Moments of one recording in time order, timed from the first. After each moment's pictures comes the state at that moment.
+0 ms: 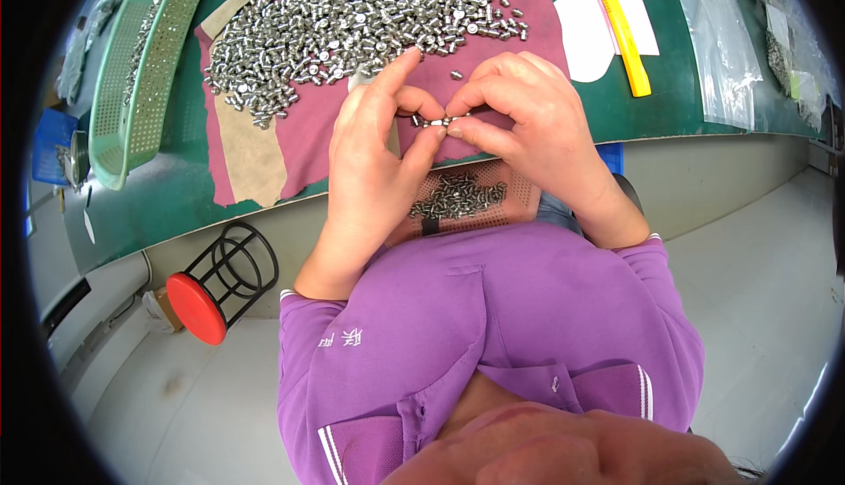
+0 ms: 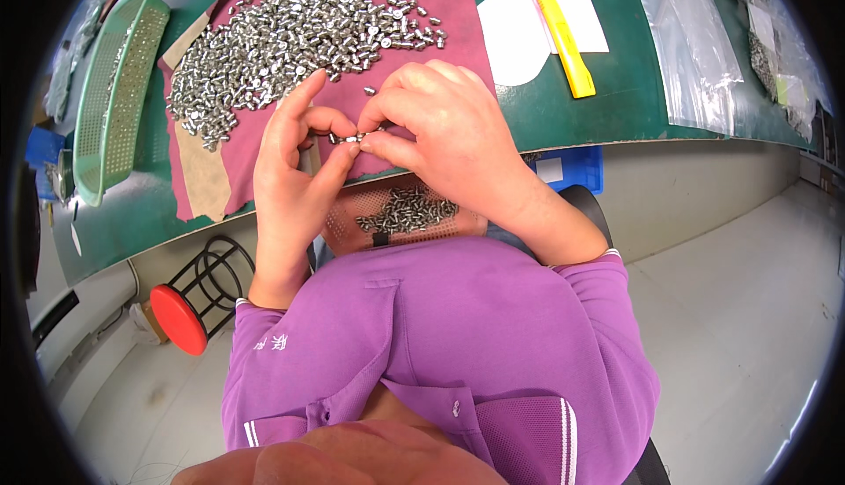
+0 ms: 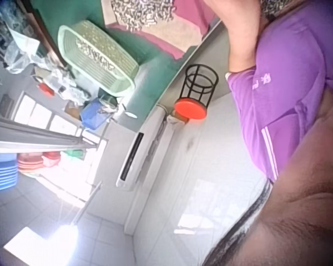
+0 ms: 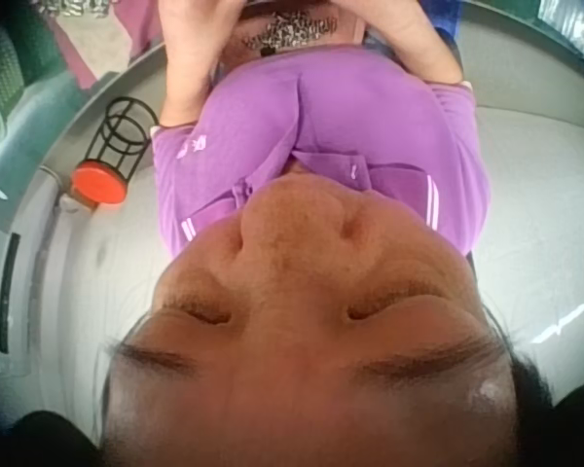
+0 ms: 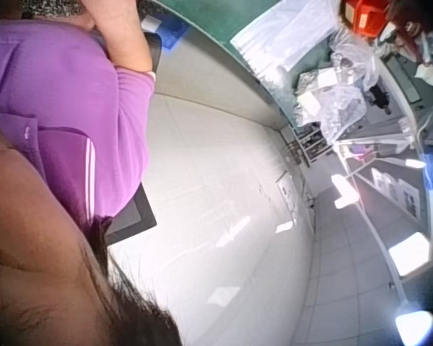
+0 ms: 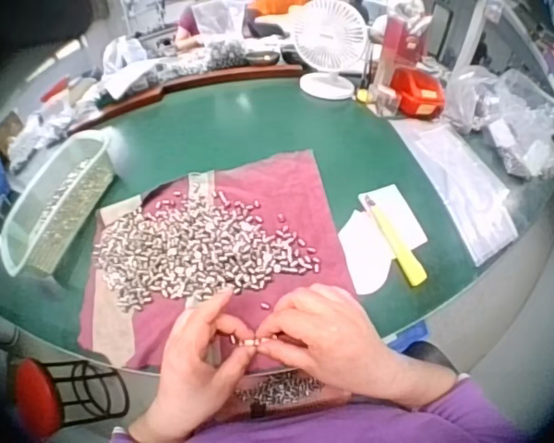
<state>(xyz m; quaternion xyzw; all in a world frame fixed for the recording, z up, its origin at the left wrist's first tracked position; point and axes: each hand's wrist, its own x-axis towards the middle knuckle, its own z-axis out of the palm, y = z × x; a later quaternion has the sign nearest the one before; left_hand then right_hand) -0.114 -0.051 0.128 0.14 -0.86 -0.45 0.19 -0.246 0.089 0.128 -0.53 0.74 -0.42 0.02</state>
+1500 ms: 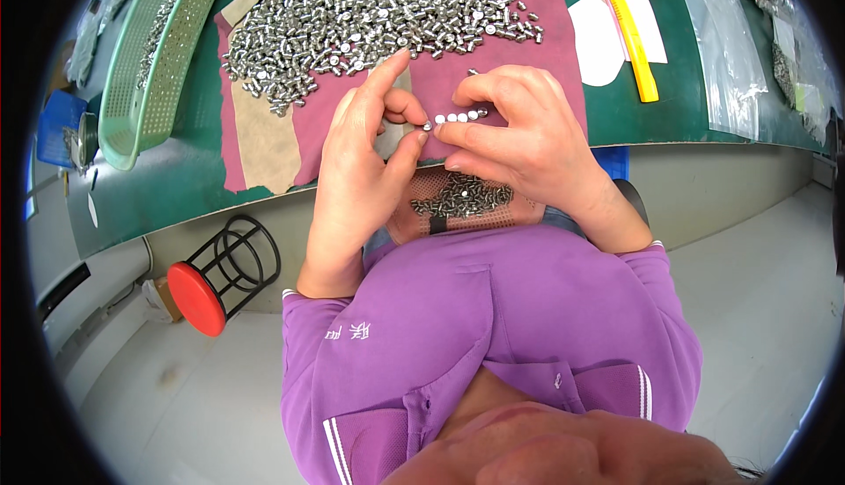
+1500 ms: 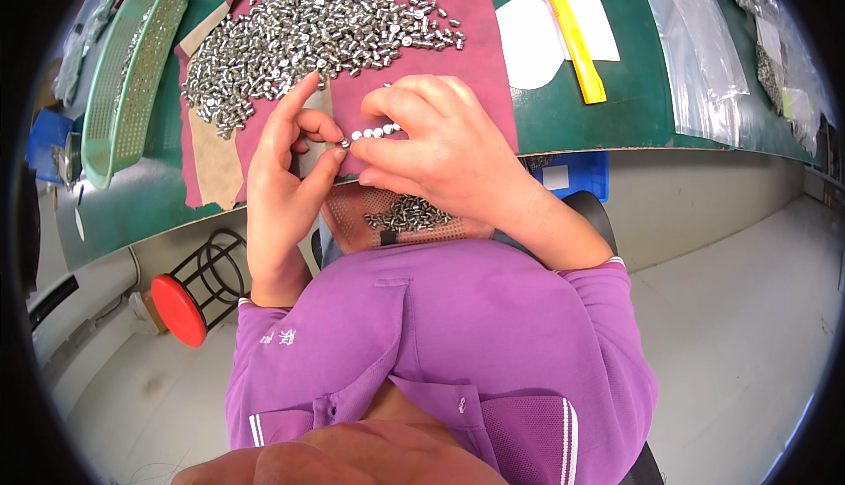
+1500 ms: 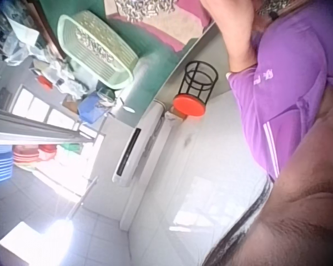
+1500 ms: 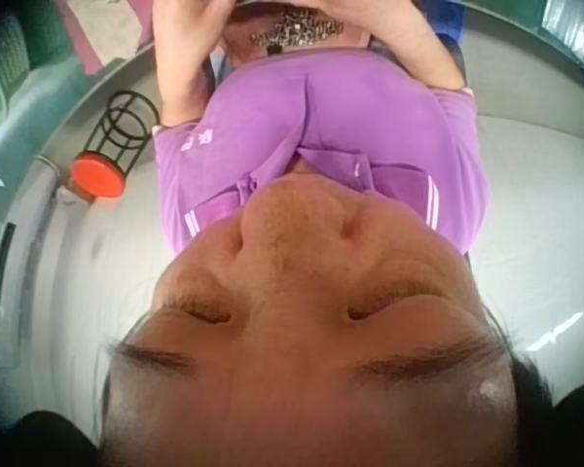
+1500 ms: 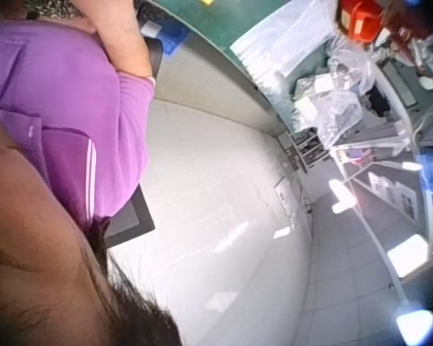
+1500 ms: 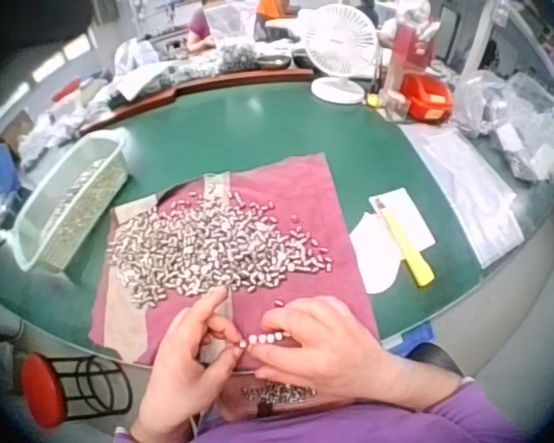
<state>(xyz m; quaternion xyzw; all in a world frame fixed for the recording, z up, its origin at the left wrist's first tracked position) -0.097 -0.064 0.137 0.15 -0.86 -0.47 0.17 -0.235 0.091 0.126 -0.63 0.69 -0.37 -0.04</state>
